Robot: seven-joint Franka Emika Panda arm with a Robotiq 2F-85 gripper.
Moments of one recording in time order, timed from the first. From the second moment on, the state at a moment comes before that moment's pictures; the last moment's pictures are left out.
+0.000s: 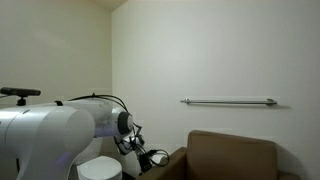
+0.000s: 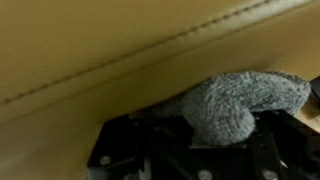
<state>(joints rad) 0.48 1.48 -0.09 -0.82 -0.40 1.78 -0.43</state>
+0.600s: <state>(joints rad) 0.49 1.49 -0.11 -0.74 -0.46 1.79 -0.40</state>
